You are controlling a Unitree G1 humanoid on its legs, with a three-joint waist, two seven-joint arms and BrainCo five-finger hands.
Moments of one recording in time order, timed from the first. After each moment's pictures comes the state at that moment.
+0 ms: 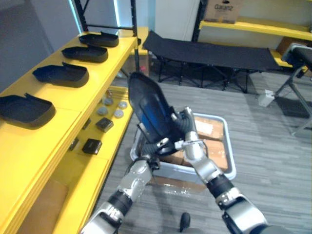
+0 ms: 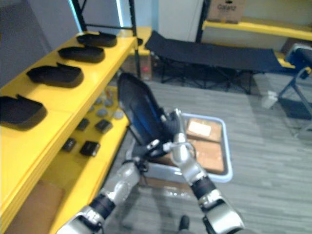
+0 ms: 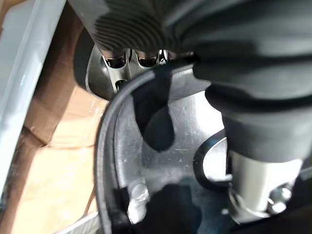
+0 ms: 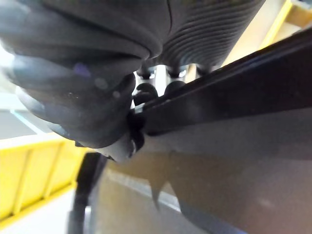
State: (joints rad) left arm -0.34 0.06 -0.45 0.50 -0.70 -0.02 0.32; right arm -0.49 -0.10 0.39 0.49 -0.26 -0.18 -0.53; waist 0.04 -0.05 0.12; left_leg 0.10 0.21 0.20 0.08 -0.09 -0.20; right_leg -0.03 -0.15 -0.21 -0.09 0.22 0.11
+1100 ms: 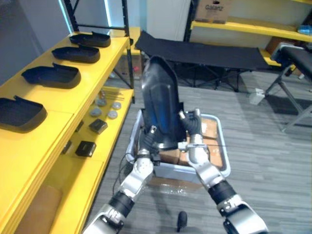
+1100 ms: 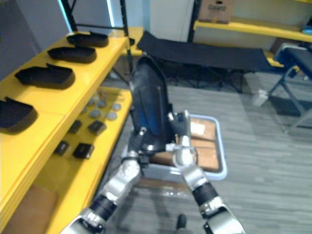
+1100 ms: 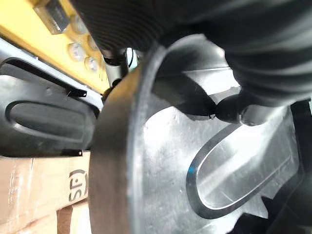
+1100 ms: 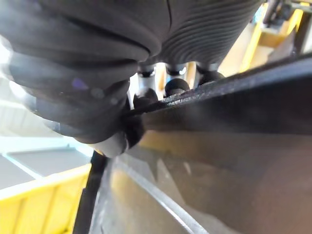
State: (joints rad) left arm -0.34 0.05 -0.46 0.35 -0.13 -0.01 0.56; right arm -0.42 -0.12 0.35 0.40 -0.17 -0.22 -0.57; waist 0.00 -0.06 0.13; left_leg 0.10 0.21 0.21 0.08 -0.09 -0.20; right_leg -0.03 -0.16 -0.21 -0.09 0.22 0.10
